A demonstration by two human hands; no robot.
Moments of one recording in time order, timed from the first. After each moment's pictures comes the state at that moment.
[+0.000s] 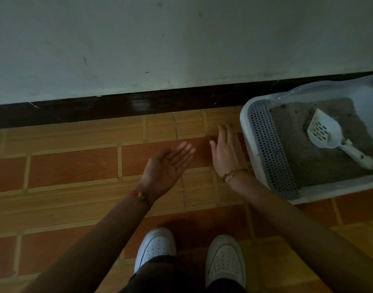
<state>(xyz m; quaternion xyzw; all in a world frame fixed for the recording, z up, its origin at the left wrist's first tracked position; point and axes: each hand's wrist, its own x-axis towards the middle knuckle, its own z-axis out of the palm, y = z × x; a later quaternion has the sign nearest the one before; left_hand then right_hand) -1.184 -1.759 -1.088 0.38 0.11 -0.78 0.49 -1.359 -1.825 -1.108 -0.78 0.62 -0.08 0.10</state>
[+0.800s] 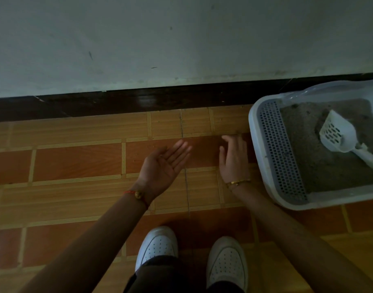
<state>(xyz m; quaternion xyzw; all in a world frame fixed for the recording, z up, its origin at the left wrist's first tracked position) -1.169 -1.757 -1.089 0.39 0.14 -0.76 0.51 -1.369 -1.809 -1.152 -0.75 0.62 -0.19 0.16</state>
